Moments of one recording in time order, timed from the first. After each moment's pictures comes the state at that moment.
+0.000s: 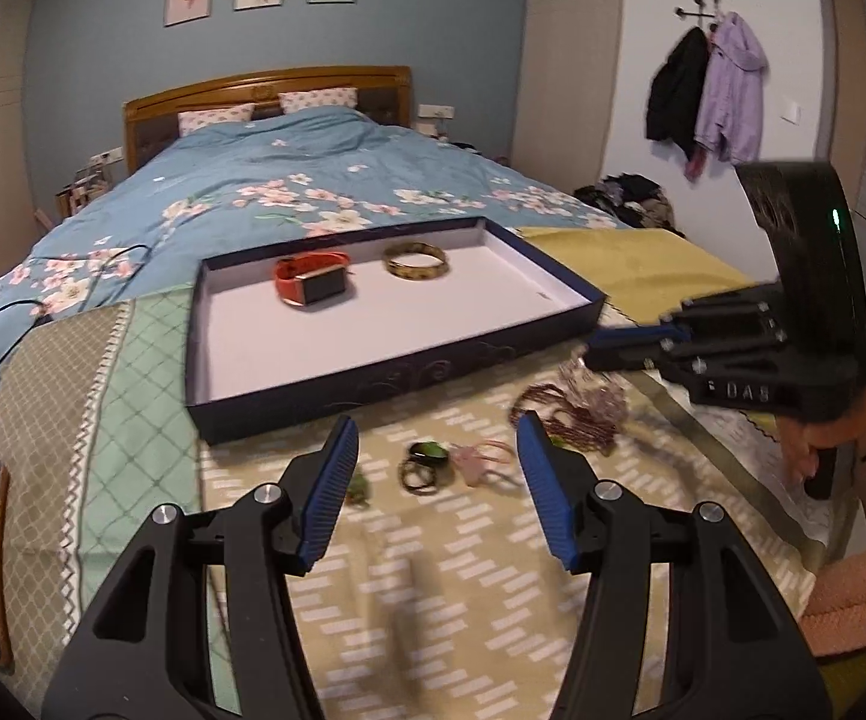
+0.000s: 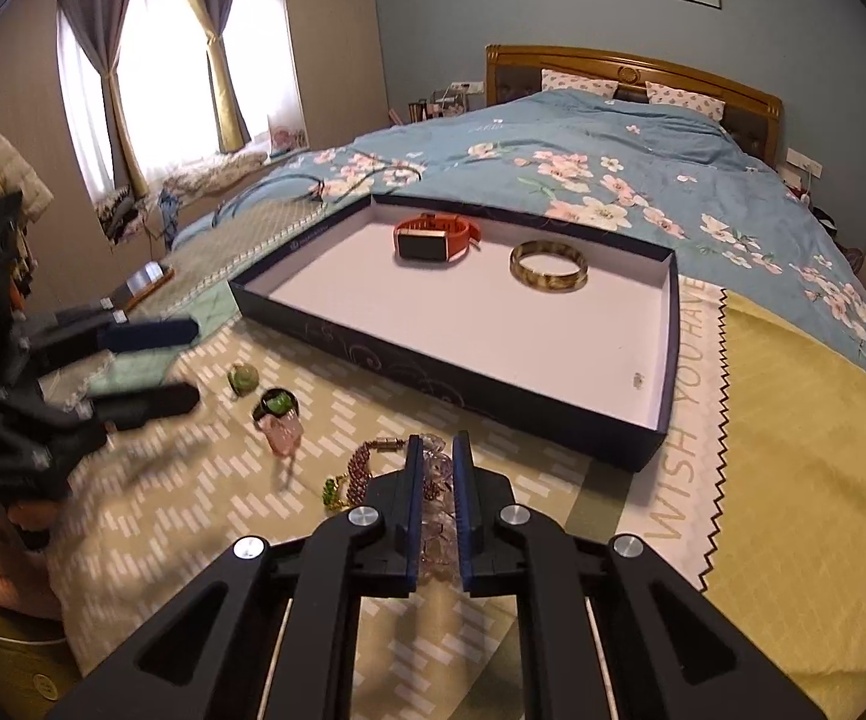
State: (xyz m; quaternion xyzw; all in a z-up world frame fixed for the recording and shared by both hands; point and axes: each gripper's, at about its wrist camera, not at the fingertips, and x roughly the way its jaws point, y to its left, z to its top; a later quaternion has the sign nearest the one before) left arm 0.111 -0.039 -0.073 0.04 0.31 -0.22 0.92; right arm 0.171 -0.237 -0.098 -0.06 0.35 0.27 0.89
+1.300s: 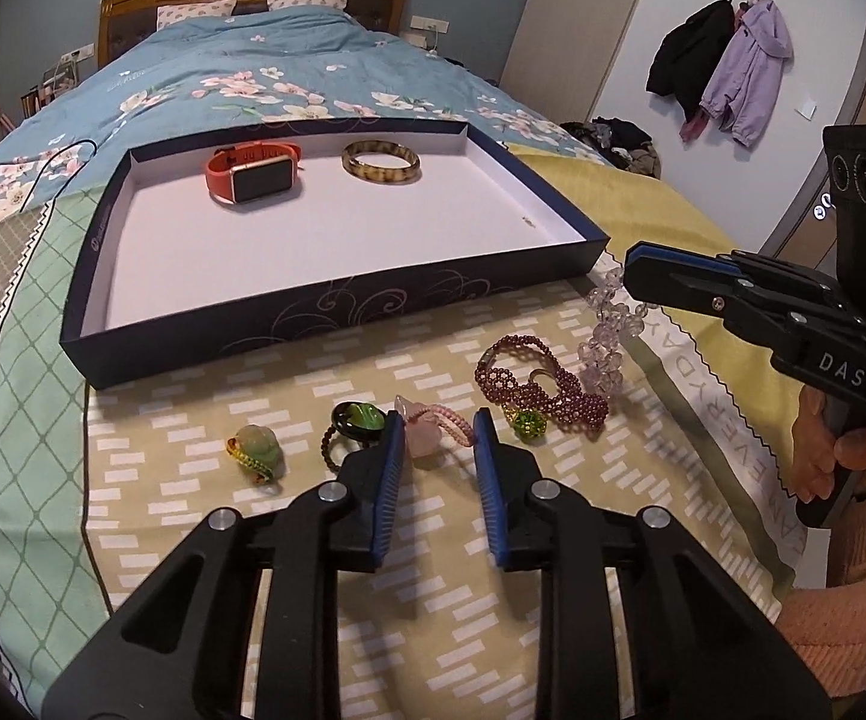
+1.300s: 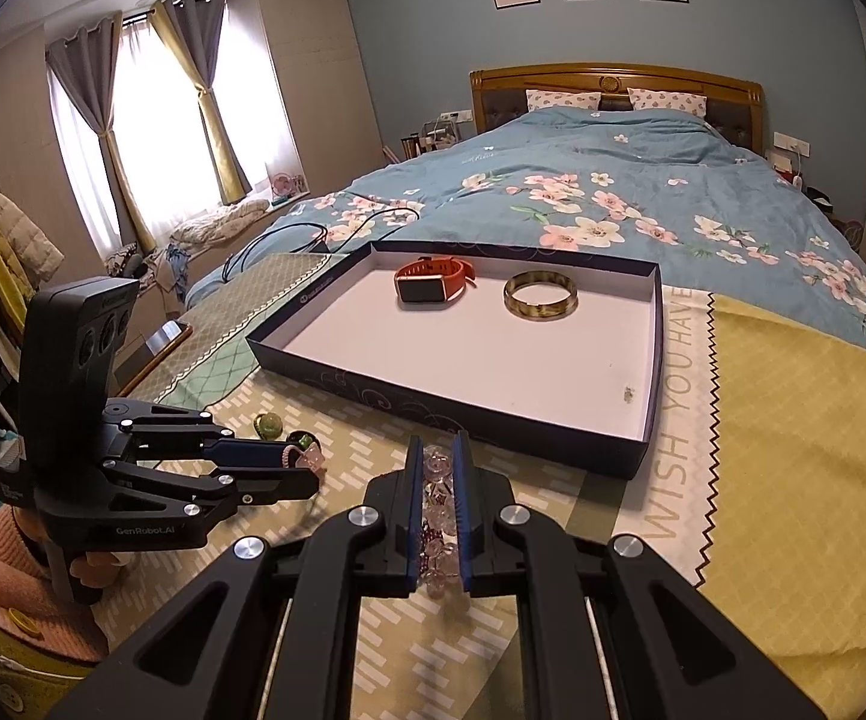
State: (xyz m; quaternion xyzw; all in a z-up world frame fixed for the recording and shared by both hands) left arm 0.165 -0.062 -0.105 -0.01 0.42 -0.25 0.87; right arm 0.169 -0.249 -0.085 0.00 0.33 0.27 0.90
